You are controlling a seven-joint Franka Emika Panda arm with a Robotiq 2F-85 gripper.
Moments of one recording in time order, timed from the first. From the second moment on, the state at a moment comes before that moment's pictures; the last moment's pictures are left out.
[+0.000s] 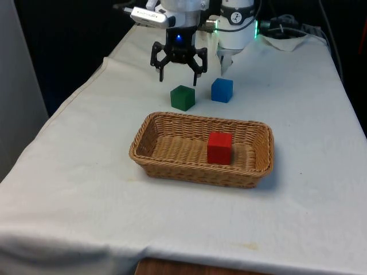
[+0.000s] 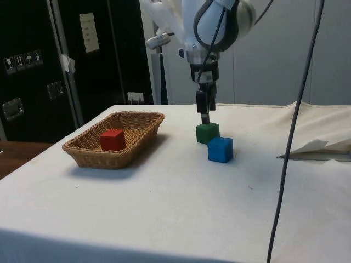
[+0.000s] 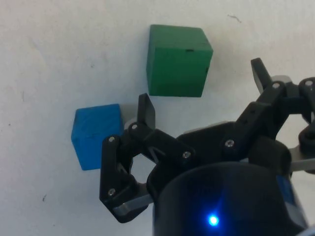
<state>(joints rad) 0.31 0.19 -0.57 -2.53 0.00 2.72 -0.29</state>
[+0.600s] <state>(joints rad) 0.31 0.23 -0.55 -2.52 0.16 2.73 -0.31</state>
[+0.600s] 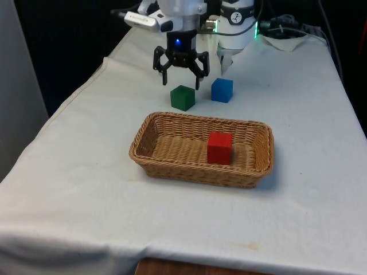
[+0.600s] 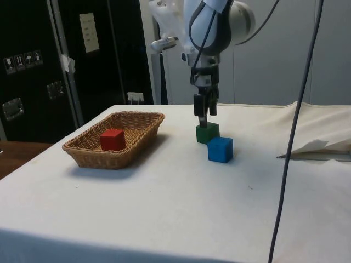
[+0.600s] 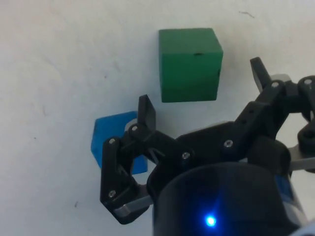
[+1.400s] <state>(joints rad) 0.30 0.31 -0.55 -2.48 0.33 2.73 -0.38</state>
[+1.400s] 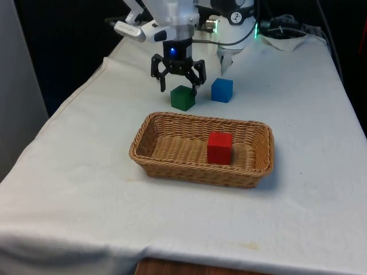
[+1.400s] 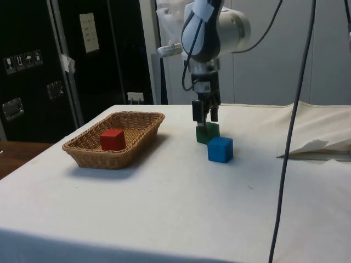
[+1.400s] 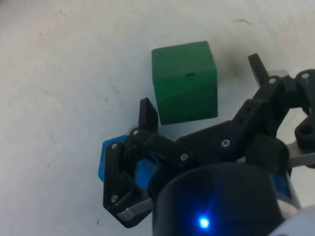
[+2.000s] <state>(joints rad) 0.30 0.34 -0.55 -2.47 0.35 2.73 -0.38</state>
